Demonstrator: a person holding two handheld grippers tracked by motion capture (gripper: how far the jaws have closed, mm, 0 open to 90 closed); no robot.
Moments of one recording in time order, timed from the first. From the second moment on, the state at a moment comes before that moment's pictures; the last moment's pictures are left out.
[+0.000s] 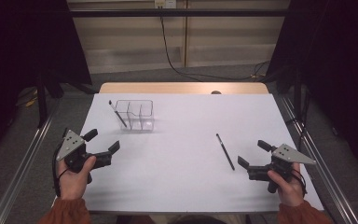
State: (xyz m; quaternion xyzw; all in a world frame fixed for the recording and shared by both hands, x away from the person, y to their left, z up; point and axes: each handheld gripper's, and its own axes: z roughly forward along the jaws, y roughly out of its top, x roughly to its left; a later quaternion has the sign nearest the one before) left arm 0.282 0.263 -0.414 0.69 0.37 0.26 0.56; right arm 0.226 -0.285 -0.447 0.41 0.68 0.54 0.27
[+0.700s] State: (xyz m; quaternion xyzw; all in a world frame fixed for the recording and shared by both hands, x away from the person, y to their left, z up) left arm 0.243 0.268 -0.428 0.70 0.38 0.25 0.55; right arm 0.225 -0.286 -0.447 0.42 0.68 0.55 0.27
